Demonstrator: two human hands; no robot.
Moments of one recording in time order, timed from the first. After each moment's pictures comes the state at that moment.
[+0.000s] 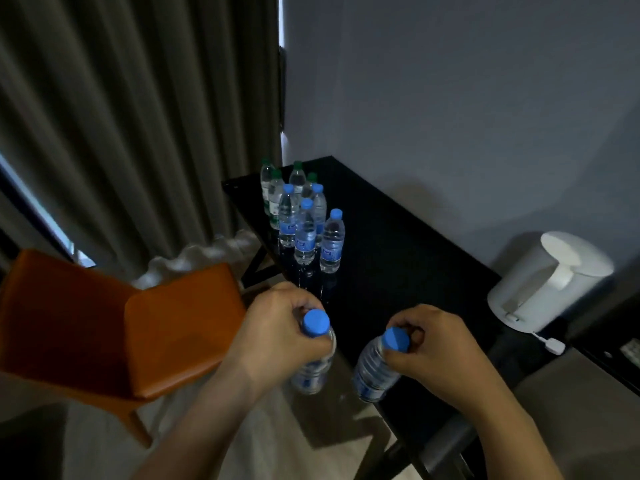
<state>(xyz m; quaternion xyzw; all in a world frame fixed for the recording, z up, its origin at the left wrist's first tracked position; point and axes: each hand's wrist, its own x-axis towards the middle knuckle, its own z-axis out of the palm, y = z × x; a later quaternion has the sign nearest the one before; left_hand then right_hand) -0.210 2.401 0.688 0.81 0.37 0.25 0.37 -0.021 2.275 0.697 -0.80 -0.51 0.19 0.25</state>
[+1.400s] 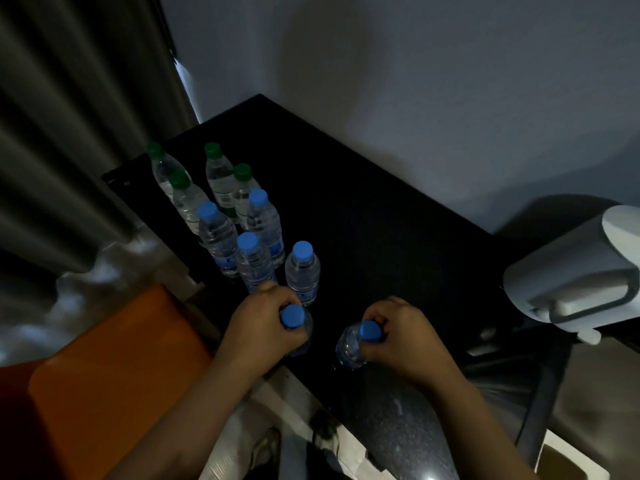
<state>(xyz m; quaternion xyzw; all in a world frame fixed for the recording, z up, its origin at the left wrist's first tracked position) -0.035 2.672 0.582 0.87 0.32 0.08 0.37 0.116 2.506 0.579 -0.85 -0.39 0.26 0.23</state>
